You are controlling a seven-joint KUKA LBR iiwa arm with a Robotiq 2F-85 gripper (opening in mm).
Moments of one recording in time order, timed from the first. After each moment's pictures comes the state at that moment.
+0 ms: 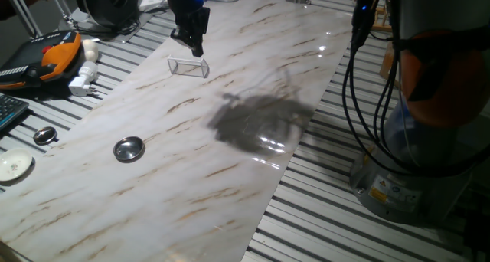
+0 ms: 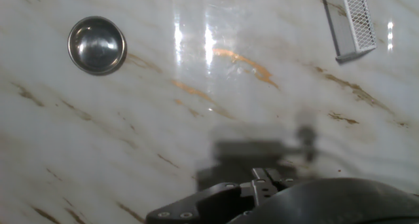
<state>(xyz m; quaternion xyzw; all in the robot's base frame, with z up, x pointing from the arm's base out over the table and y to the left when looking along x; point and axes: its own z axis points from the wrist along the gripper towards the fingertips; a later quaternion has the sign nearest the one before) 0.518 0.006 0.239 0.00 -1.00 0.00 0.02</state>
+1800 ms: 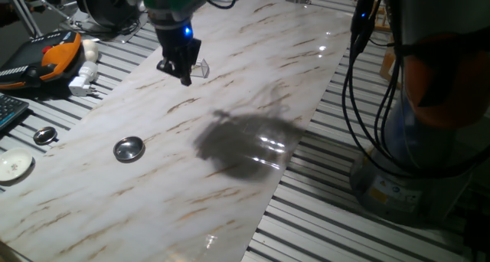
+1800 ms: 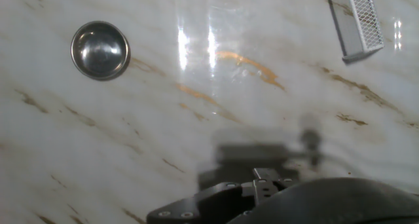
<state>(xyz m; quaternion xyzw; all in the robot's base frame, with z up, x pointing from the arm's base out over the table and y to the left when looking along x) 0.515 0.083 0.200 -0.07 -1.00 0.00 0.00</state>
